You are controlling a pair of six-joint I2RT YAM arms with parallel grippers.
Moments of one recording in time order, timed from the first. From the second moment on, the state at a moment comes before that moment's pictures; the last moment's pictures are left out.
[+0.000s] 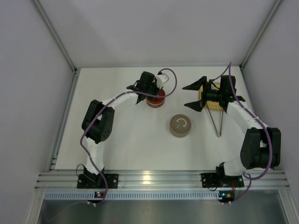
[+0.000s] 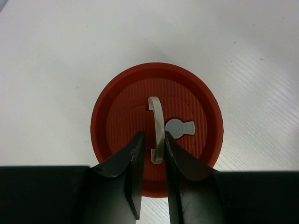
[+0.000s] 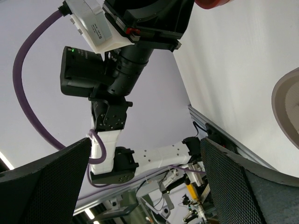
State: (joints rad) left arm -0.55 2.04 1.54 -0.17 0.09 0.32; right arm 0.04 1.47 1.01 -0.15 -0.99 1.29
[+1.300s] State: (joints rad) left arm -0.55 2.15 1.77 -0.39 0.09 0.31; right arm 0.04 1.46 0.99 -0.14 -0.99 1.31
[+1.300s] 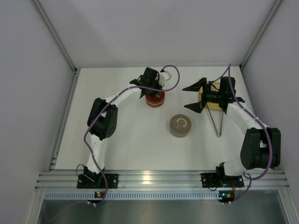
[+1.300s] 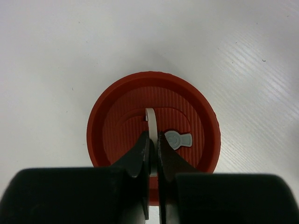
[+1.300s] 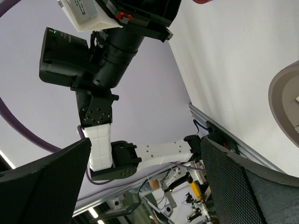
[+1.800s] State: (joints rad) left arm -0.55 2.07 1.61 -0.31 0.09 0.29; right arm 0.04 1.45 0.99 -0.14 -0.99 1.31
